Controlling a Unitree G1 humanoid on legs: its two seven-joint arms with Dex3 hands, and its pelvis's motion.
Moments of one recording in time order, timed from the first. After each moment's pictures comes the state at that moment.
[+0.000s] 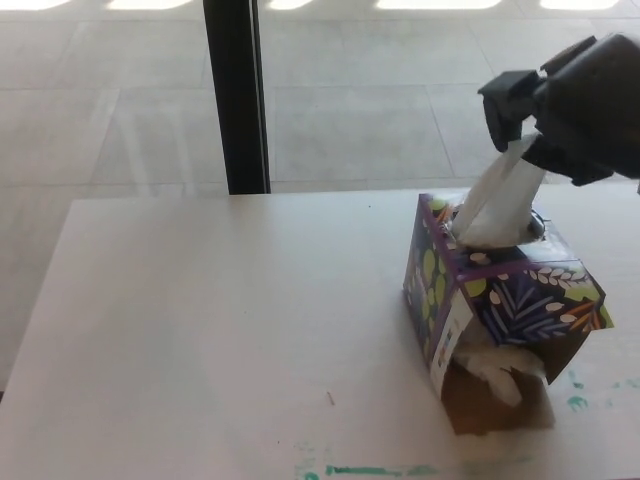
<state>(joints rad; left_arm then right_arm) 0.03 0.73 0.35 1.26 -0.10 -0.10 -0.30 -0.98 -0.68 0.36 0.63 -0.90 -0.54 -0.32</state>
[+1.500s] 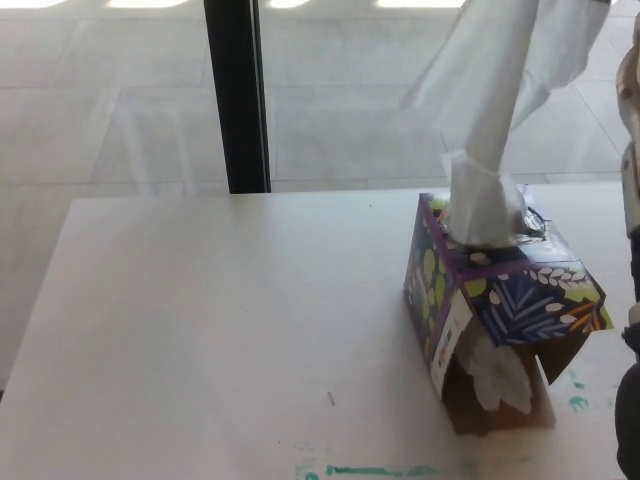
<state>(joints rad) 0.05 0.73 0.37 1.26 -0.10 -0.10 -0.30 -1.19 -0.21 -0.30 0.60 -0.40 -0.11 -0.23</state>
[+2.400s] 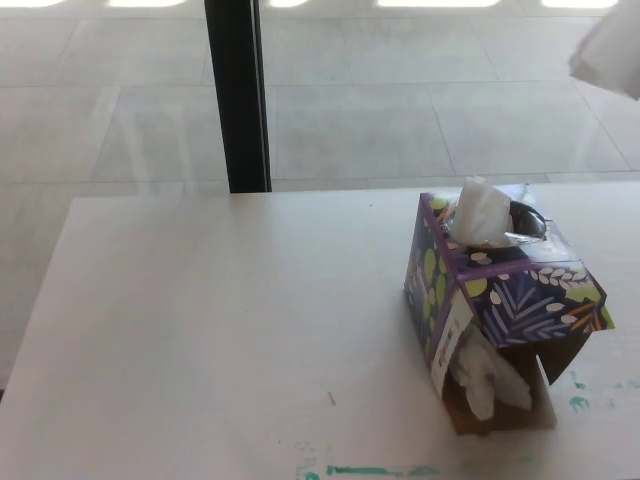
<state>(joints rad) 0.06 0.73 0.37 1.26 -0.10 -0.10 -0.30 -1.17 -0.74 -0.09 0.83 -0.39 -0.10 -0.34</state>
